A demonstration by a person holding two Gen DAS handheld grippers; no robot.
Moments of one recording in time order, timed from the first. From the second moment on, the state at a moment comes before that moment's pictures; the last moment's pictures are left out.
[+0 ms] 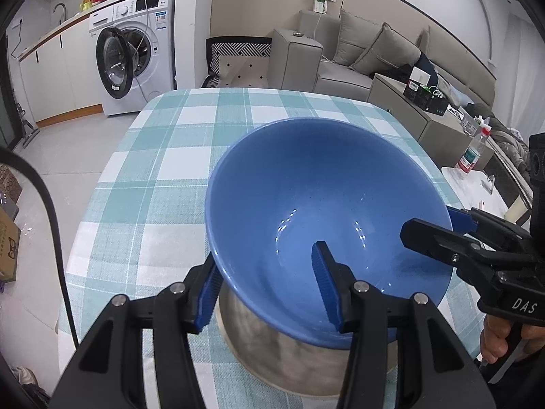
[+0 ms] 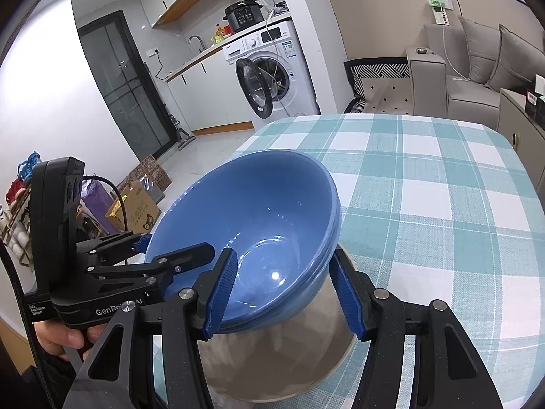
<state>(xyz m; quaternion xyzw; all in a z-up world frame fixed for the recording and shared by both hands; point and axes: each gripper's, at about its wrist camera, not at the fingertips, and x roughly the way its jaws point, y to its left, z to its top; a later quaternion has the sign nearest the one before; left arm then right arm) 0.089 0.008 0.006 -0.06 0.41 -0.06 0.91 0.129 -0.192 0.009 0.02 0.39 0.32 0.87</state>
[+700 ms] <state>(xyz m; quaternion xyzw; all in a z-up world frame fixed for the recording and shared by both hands) 0.067 0.023 0.019 -0.03 0.37 -0.06 0.93 0.128 -0.213 0.024 0.02 0.35 0.31 0.89</state>
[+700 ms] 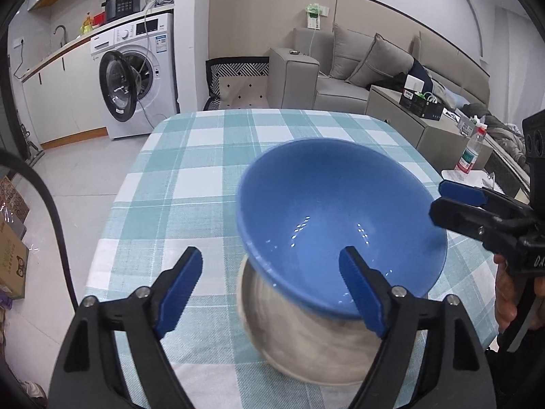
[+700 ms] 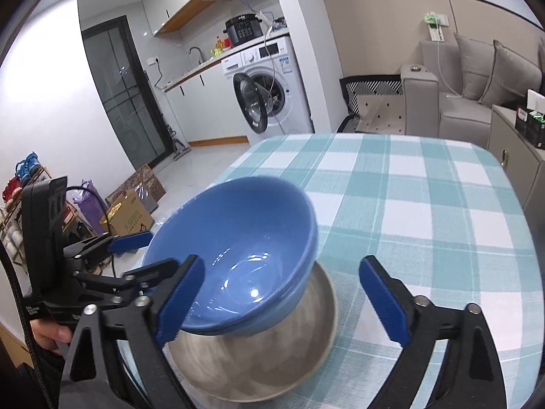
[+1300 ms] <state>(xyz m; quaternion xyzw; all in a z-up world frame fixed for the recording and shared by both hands) 0.018 0.061 0.004 -0.04 0.30 0.01 0.95 0.086 -0.247 0.030 0.00 0.25 0.32 0.91</state>
